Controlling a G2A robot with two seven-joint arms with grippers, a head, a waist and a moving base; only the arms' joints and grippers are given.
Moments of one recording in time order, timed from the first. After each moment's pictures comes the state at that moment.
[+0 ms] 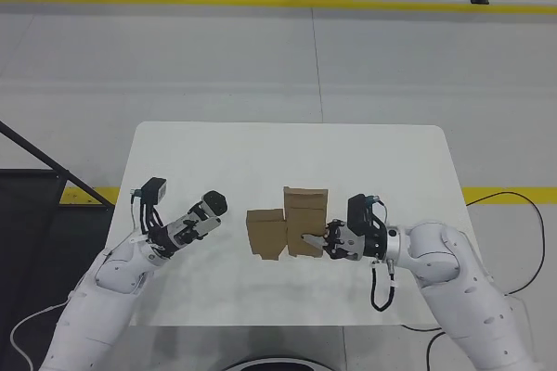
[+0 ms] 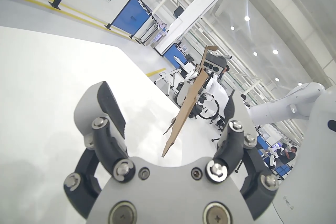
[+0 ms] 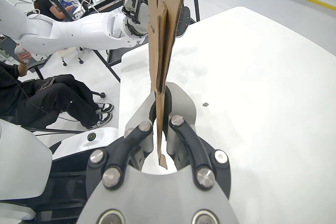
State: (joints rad) left arm 1.27 -1.08 -1.37 -1.40 -0.08 -1.01 -0.54; right arm -1.04 -1.06 1.12 -1.57 -0.51 -0.98 0.56
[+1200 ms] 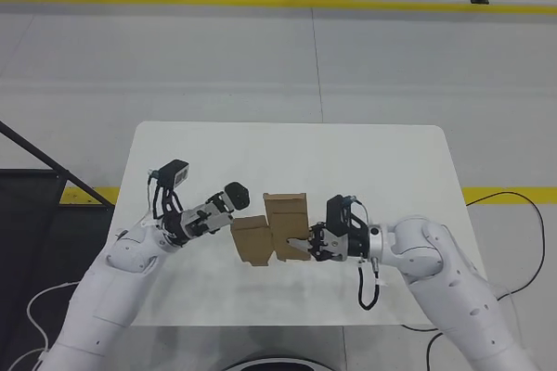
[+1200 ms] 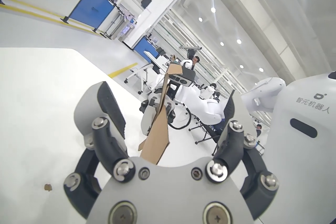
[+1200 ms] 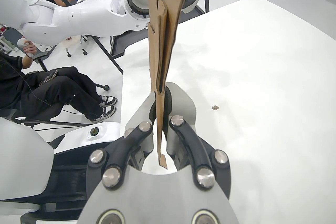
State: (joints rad) left arm 1.14 -1.10 -1.27 -1.43 -0.36 -1.01 -0.81; right arm -0.95 -1.07 1.00 -1.54 -0.51 -0.93 0.57
